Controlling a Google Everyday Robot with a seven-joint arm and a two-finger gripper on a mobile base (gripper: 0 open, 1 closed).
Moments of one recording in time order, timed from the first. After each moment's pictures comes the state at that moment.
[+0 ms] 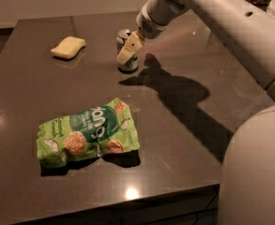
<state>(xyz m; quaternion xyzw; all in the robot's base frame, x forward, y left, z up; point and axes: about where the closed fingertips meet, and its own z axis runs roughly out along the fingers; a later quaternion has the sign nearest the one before) 0.727 -0.007 0.904 -0.49 0.81 0.08 0.31</state>
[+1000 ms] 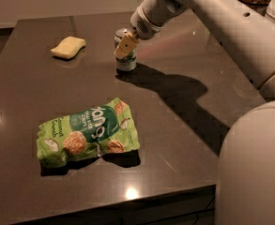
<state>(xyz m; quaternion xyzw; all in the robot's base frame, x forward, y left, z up) 0.710 0.021 0.905 -0.51 0.79 0.15 0.30</state>
